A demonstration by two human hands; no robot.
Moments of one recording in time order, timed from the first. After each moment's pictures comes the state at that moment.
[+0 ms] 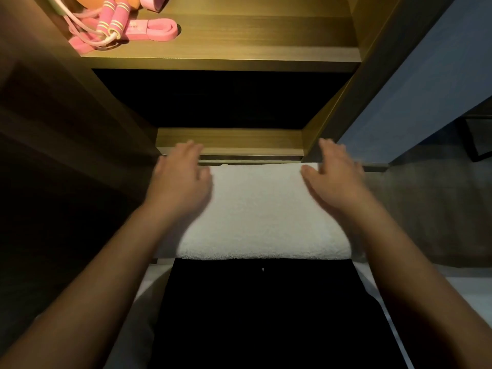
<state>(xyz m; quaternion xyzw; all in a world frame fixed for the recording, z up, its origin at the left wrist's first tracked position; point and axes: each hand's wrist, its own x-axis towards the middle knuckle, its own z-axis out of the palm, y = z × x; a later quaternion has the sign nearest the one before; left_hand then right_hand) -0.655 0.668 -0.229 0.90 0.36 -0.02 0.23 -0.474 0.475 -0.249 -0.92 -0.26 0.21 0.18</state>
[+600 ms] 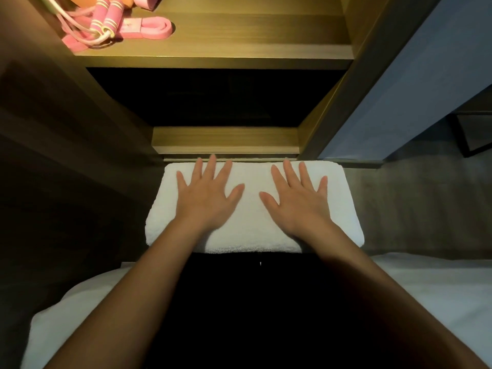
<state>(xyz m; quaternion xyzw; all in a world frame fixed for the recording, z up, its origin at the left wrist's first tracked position) -0.644 0.638 -0.279 0.93 0.31 -0.18 0.13 -0.527 0.486 -0.276 -0.89 -0.37 0.25 -0.05</state>
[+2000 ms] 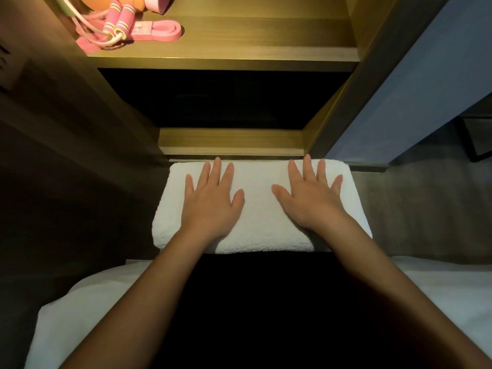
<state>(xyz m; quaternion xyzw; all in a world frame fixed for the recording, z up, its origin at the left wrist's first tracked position) -0.658 0.623 -0.278 0.93 0.31 -0.14 0.16 -0.520 0.483 -0.258 -0.90 -0.34 0.27 -0.02</state>
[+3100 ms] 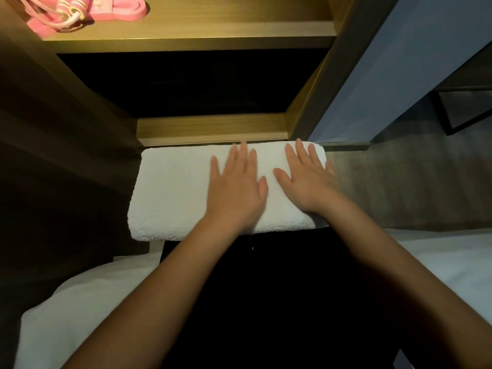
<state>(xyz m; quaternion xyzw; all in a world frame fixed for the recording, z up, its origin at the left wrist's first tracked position) -0.623 0.568 -0.260 0.96 0.24 -0.11 0.13 -0.505 0.457 -0.274 -0.91 -0.32 0.27 0.00</state>
